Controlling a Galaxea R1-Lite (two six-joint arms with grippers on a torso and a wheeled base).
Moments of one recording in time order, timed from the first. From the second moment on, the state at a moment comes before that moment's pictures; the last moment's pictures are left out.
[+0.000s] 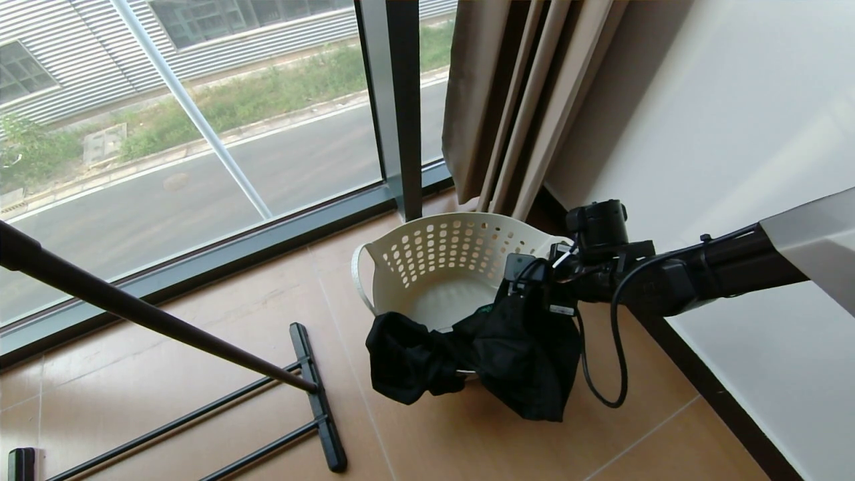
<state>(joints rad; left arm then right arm) 0.00 0.00 0.00 0.01 -0.04 0.01 0.35 2.13 -1.30 -0.20 -0.10 -1.09</state>
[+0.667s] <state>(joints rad) 0.00 0.00 0.00 0.02 -0.04 0.01 0.62 1.56 -0.90 -0.20 -0.30 -0.73</state>
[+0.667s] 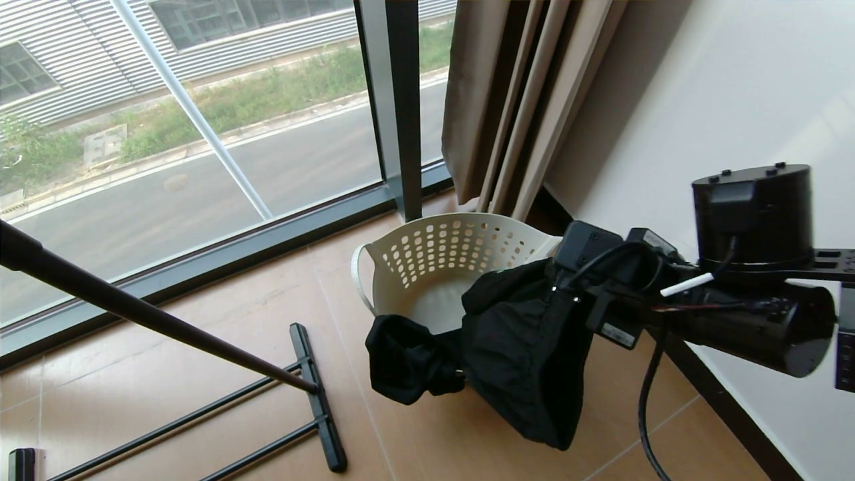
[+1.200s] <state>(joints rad) 0.00 0.00 -0.01 0.02 -0.04 0.01 0.64 1.41 -0.72 -0.33 -0.14 -0.30</state>
